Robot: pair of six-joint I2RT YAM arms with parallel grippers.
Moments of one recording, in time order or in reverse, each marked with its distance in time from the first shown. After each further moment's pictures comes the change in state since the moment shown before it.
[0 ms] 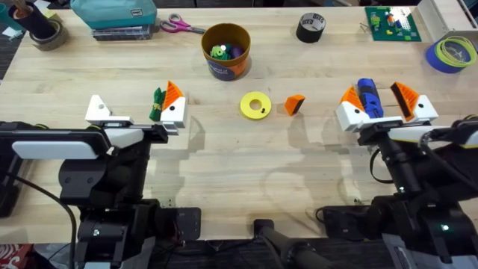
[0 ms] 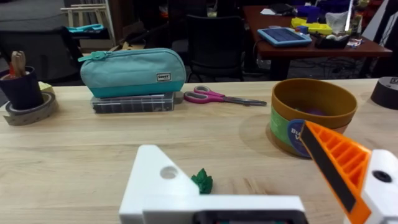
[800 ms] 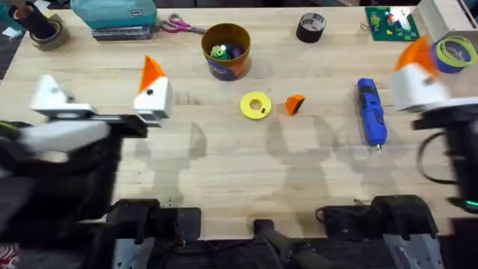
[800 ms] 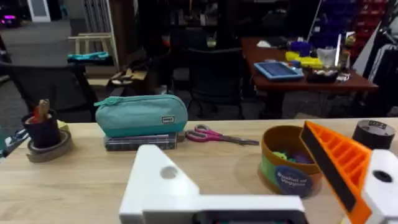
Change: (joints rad) left arm 0.000 0.051 0.298 -0.160 -0.001 -0.008; right arm 0.000 0.046 0.312 0.055 0.004 -0.004
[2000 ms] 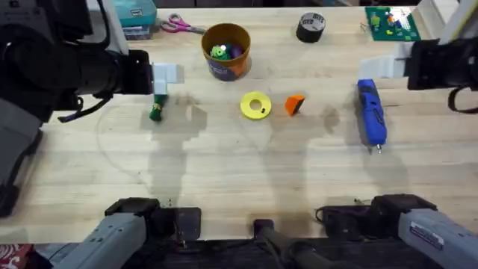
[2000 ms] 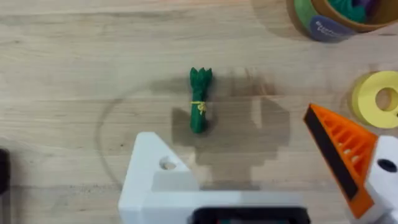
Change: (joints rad) left arm -0.001 0.988 0.673 -0.668 0.000 0.000; right arm 0.000 0.982 0.813 -1.019 -0.001 0.000
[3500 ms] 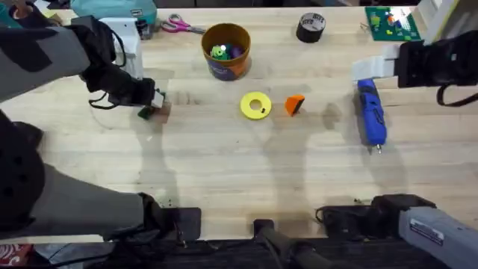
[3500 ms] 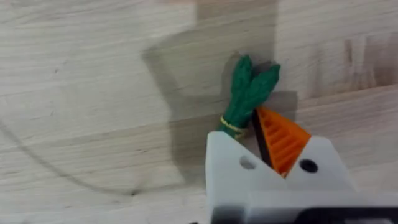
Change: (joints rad) left arm 0.254 0.615 0.008 0.135 0.168 0.350; right arm 0.000 0.074 0.000 0.006 0.000 0.000
